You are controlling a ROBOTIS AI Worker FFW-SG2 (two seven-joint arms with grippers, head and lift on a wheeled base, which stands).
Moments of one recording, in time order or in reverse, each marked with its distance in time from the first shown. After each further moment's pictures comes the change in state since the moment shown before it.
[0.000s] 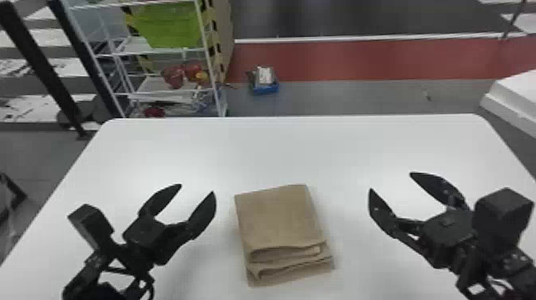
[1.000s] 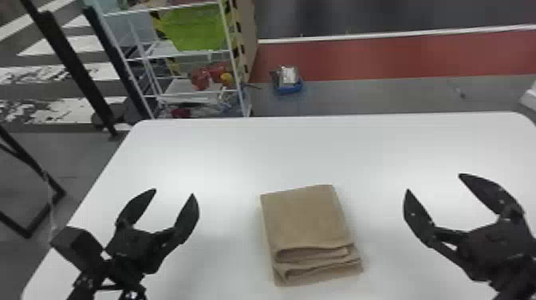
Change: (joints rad) left arm 0.112 0.000 0.091 -0.048 -0.042 -0.183 0.143; right arm 0.044 0.000 -0.004 0.071 -0.095 -0.230 -0.071
